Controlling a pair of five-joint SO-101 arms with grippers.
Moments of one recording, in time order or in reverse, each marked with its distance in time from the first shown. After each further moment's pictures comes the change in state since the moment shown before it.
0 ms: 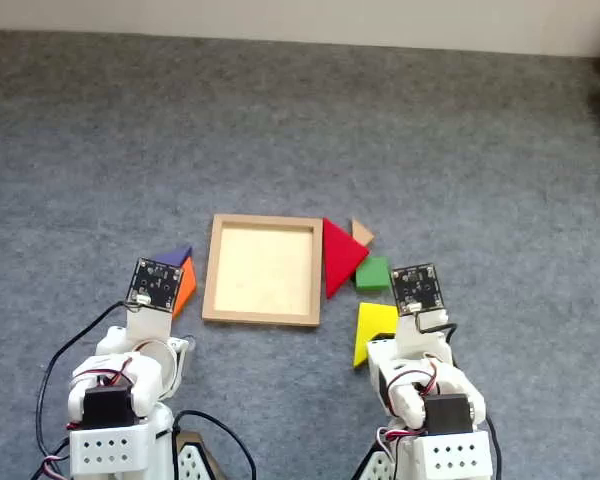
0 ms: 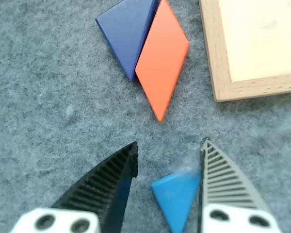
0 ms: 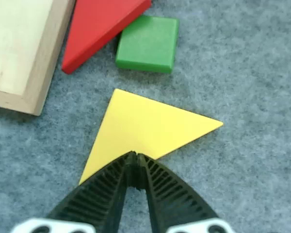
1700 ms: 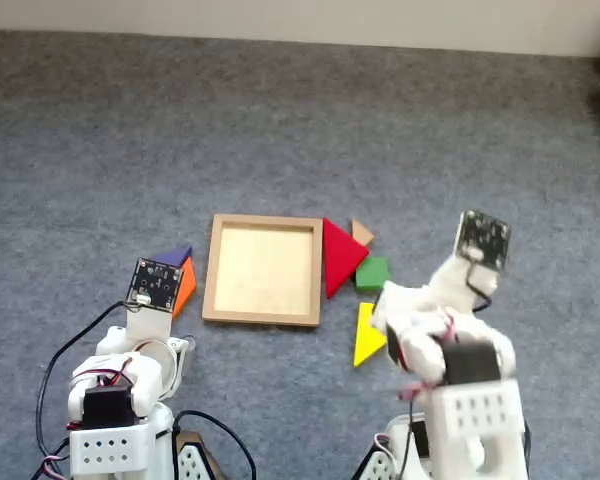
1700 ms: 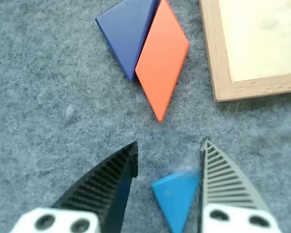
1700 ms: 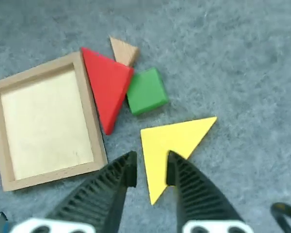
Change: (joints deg) left arm 0.0 0.0 0.0 0.0 0.0; right arm -2.4 34.3 -38.0 7.1 -33.2
